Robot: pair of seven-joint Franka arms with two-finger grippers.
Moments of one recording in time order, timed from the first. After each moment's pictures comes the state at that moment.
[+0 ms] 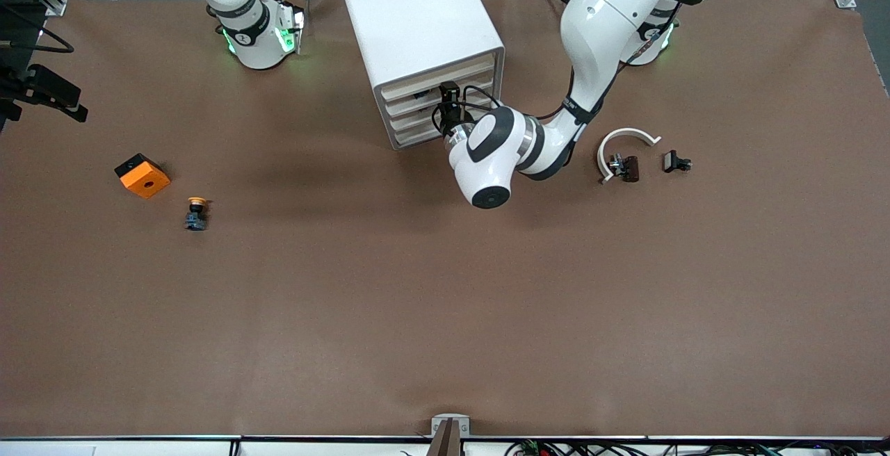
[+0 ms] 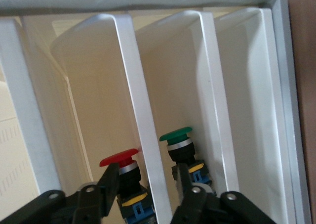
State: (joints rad) left arm -0.59 0.77 -0.19 -1.52 -0.82 1.52 -2.18; right arm -0.03 -0.05 -0.02 -1.52 -0.03 1.44 -0.03
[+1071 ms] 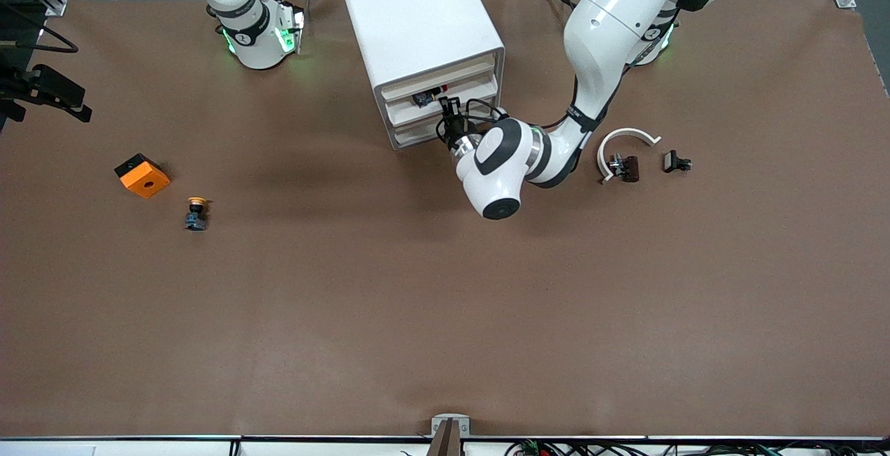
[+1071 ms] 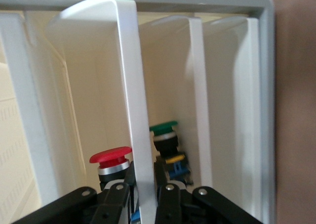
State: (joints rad) left arm -0.57 0.79 -0.15 -1.48 -0.84 1.52 -2.25; right arm -0.02 -0.05 -0.01 -1.52 -0.03 1.44 -0.03
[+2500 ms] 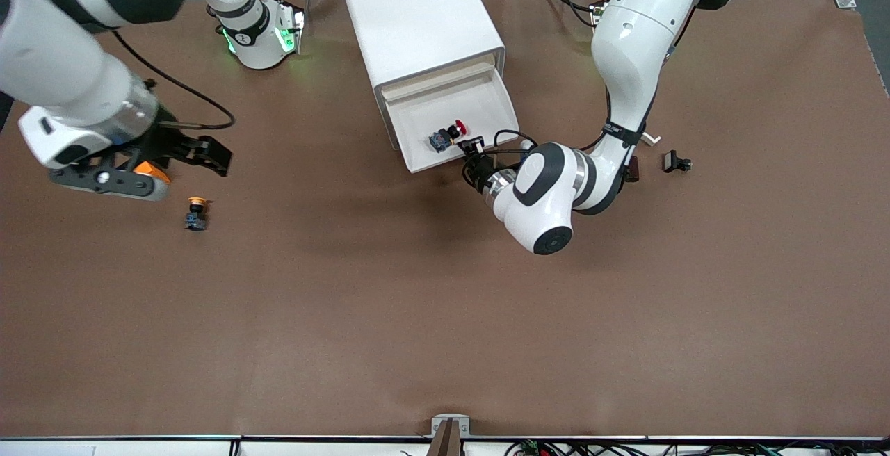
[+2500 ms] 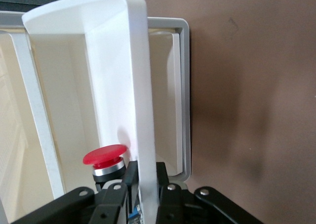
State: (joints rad) left arm -0.56 0.79 0.00 -1.37 -0.82 1.52 -2.25; right arm 0.32 0.18 -0.01 -1.42 -0.02 1.53 0.53
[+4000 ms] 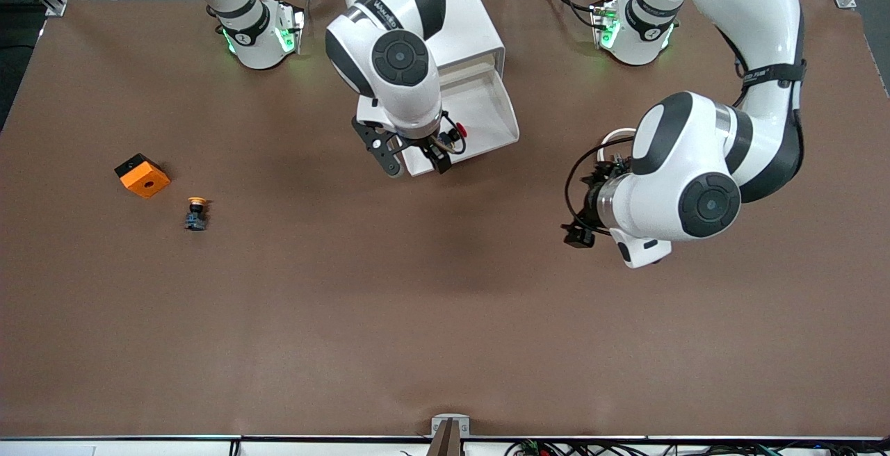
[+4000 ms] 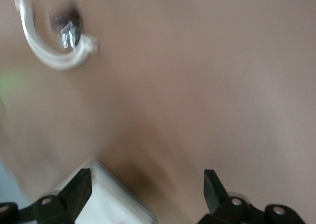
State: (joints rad) left arm -0.41 0.56 0.07 -1.23 -0.18 1.52 -1.42; right arm 0.79 0.46 0.00 -1.45 0.13 1.79 1.68
